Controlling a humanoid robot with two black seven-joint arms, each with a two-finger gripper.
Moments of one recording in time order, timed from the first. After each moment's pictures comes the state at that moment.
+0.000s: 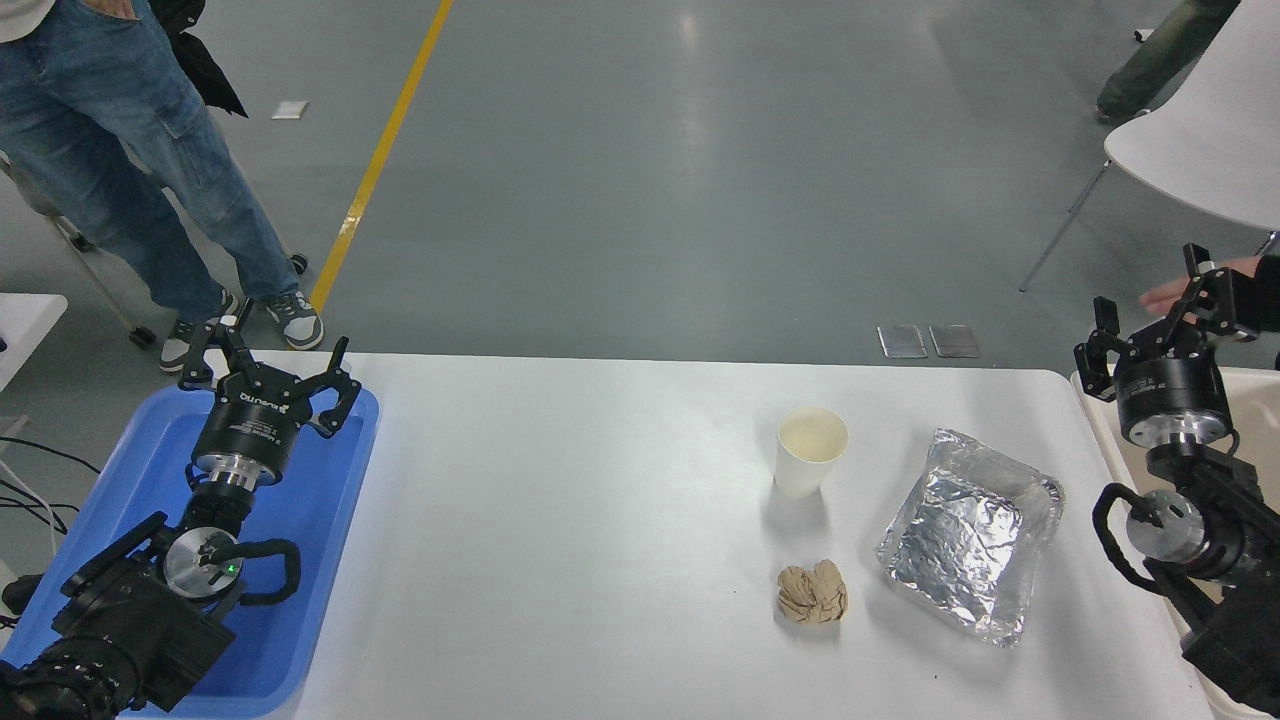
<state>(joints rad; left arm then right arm) -0.60 0.22 -0.91 -0.31 -0.14 -0.77 -0.37 0.45 -0.43 0.95 0.74 -0.24 0.06 0.63</state>
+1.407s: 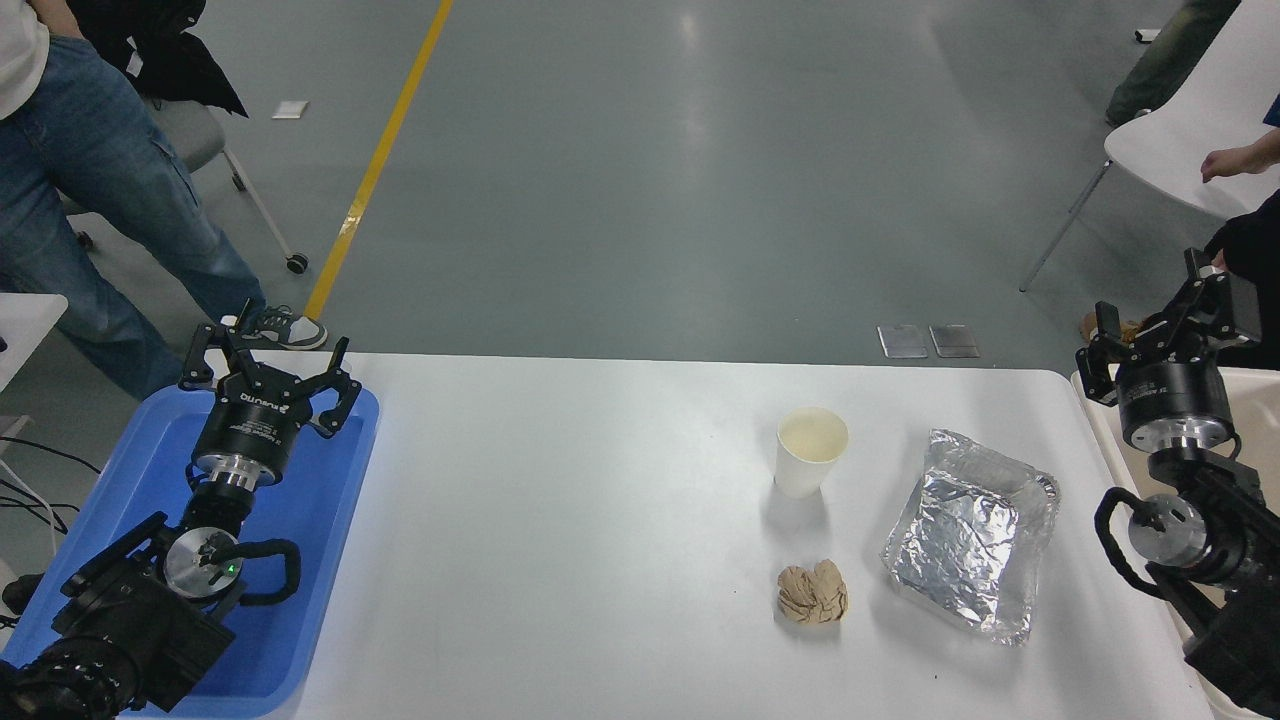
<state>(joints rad) -0.60 0.22 -0.91 -0.31 -0.14 -0.77 -0.37 0.45 -0.43 0.95 0.73 -0.24 0.06 0.63</state>
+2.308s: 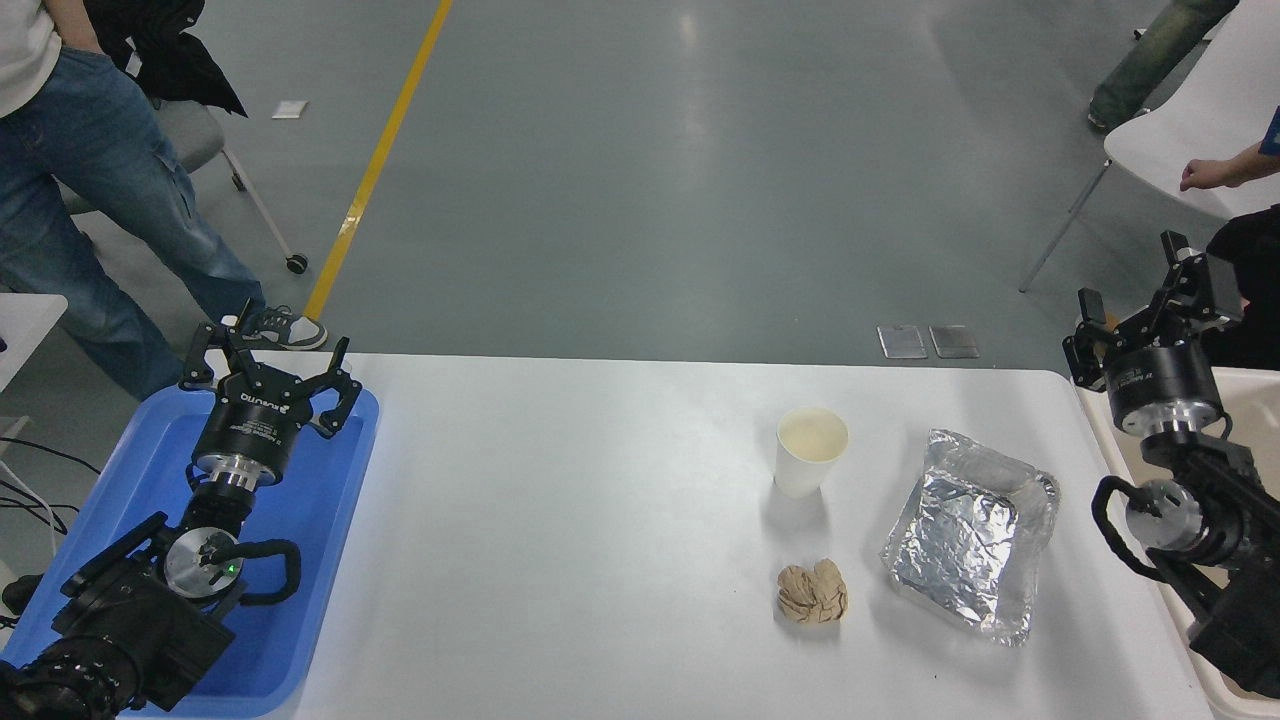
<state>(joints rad) -0.60 0.22 -0.91 -0.31 -0.14 -0.77 -0.37 0.57 -0.51 0.76 0.73 -0.22 0.05 0.62</state>
